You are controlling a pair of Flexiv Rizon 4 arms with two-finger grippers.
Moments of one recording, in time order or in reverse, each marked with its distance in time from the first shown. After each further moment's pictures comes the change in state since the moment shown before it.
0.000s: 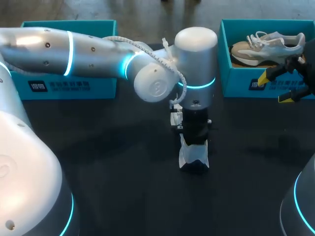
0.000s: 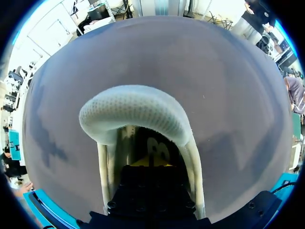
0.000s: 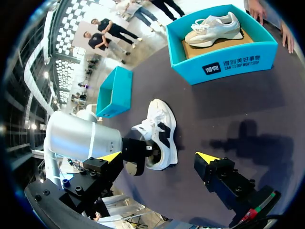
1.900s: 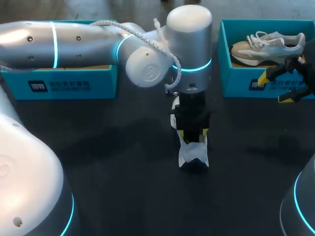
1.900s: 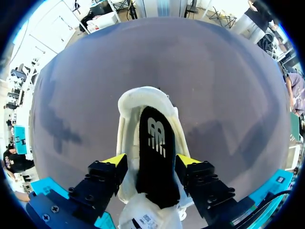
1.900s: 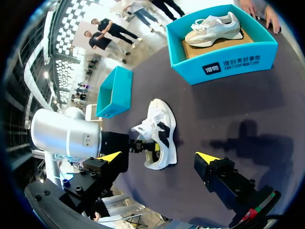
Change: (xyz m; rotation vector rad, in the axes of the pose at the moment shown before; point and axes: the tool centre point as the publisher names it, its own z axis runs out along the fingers) left arm 0.002 0.020 -0.056 -0.071 -0.031 -0.009; right arm 0.000 0.000 0.000 0.000 0.000 0.000
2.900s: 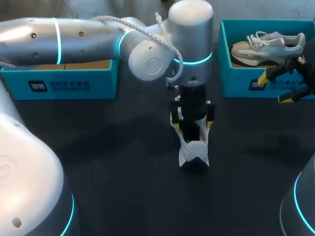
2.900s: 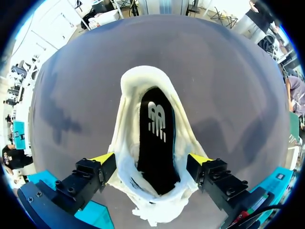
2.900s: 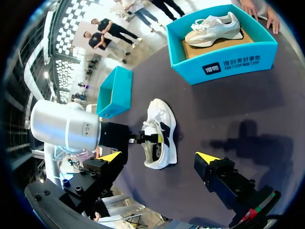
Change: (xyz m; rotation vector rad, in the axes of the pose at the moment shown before) left arm -0.001 0.026 -0.005 -0.014 0.010 -0.020; right arm 0.000 0.000 0.000 0.000 0.000 0.000
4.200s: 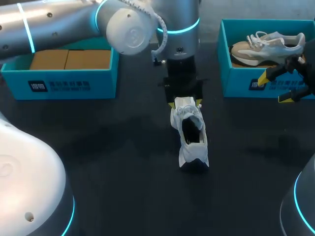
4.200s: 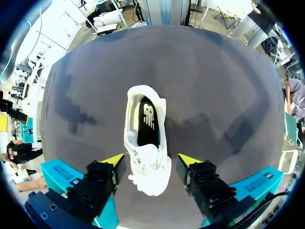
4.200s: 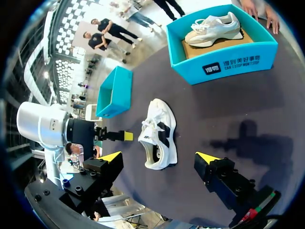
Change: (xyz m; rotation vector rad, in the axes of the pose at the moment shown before) left arm 0.022 -0.001 -0.088 -0.025 -0.041 -0.022; right arm 0.000 0.000 0.000 0.000 0.000 0.000
